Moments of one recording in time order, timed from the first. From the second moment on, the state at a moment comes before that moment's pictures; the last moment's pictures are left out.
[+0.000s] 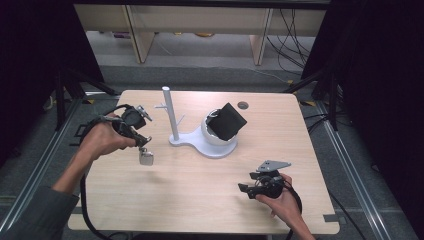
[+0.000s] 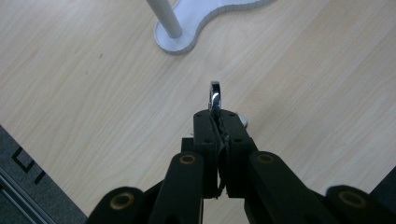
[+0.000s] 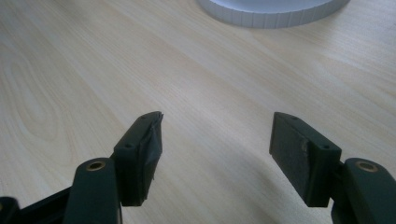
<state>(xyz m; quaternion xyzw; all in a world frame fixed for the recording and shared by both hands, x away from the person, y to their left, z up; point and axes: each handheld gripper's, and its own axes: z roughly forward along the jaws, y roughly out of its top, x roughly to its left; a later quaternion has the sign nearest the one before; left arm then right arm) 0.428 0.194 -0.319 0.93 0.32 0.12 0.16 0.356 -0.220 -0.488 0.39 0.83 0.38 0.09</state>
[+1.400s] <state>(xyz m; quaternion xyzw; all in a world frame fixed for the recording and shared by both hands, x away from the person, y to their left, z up) 0.493 0.172 -0.275 0.89 0.40 0.17 0.13 0.356 -0.217 -0.490 0.38 0.84 0.38 0.08</state>
